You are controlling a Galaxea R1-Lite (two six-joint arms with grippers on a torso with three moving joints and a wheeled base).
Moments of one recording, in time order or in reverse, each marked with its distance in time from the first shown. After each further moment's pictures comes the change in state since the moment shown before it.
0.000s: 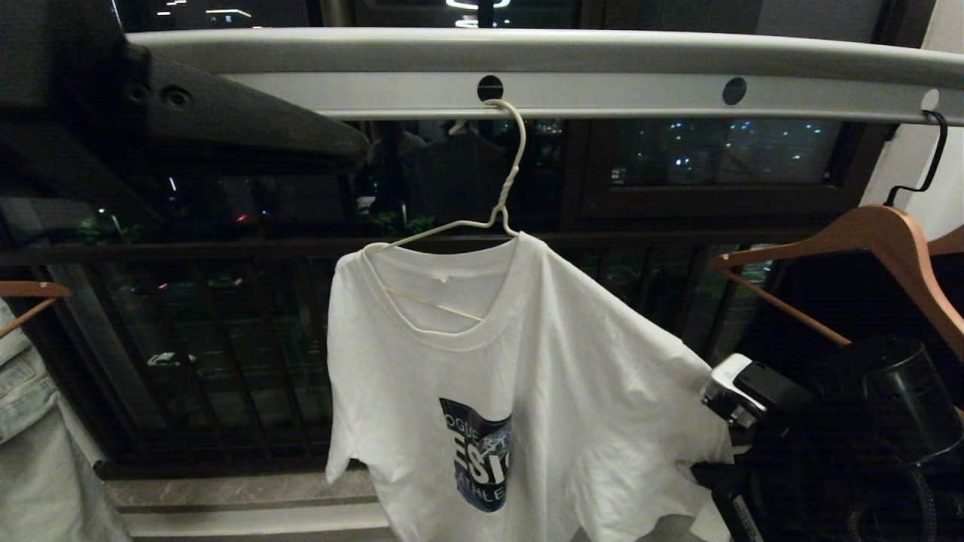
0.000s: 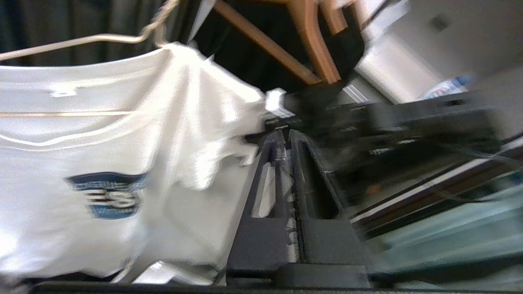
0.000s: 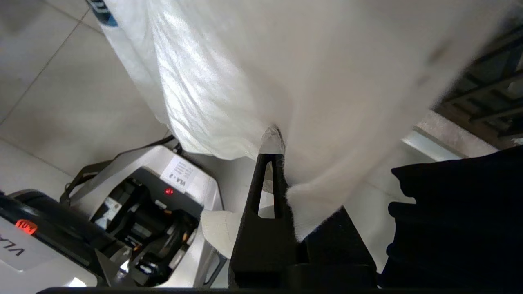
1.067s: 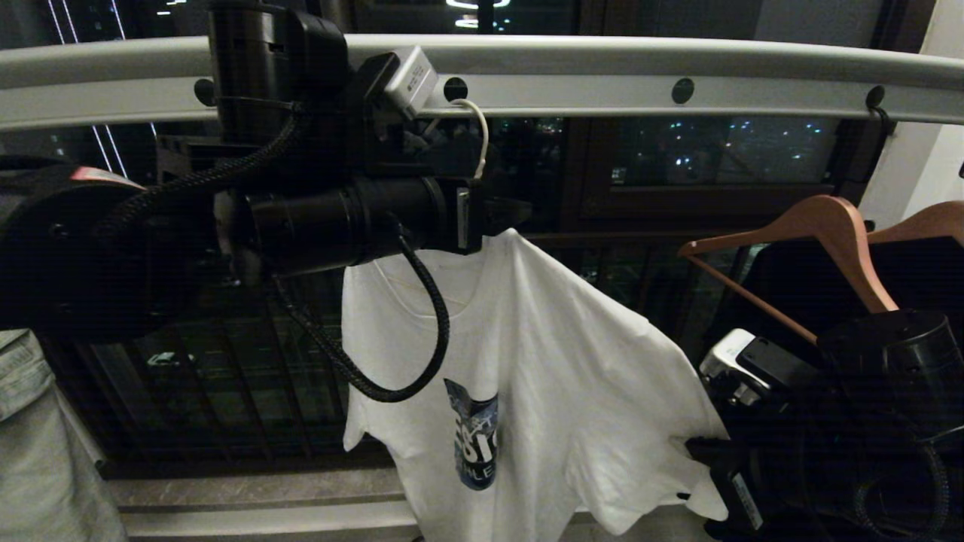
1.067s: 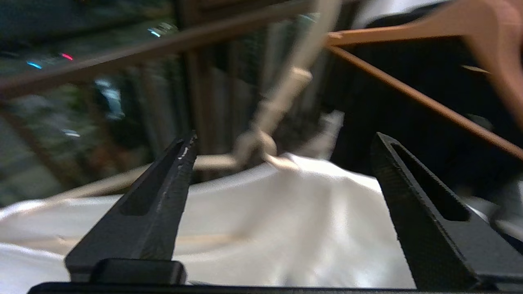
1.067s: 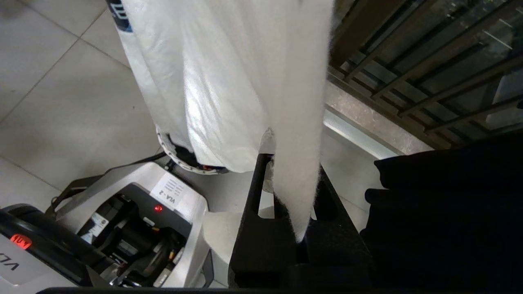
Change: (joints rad) left arm -0.127 0.362 0.171 -0.645 0.538 0.281; right arm 0.000 -0.012 -0.057 0.003 0.000 -0.052
